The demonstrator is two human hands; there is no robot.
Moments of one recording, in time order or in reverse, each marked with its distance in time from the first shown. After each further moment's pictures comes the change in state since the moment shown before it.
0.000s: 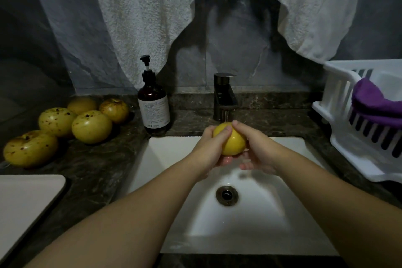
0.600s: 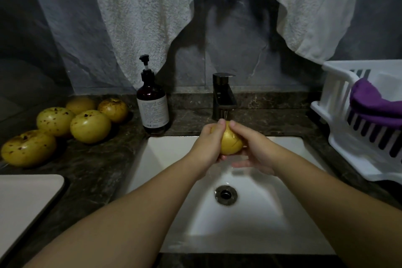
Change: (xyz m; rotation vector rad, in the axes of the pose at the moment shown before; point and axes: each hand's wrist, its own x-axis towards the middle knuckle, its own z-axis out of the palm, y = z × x) left_hand 0.003 0.003 -0.001 0.125 0.051 0.083; right_hand 0.000 0.002 0.000 0.050 -0.065 -0.062
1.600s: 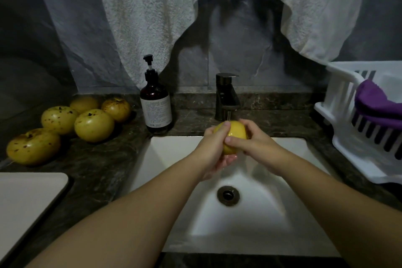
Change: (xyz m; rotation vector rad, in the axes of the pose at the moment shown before) left_hand -0.011 0.011 0.004 -0.287 -0.070 -0.189; right_hand -0.003 -0.004 -0.001 -0.256 0.117 -0.211
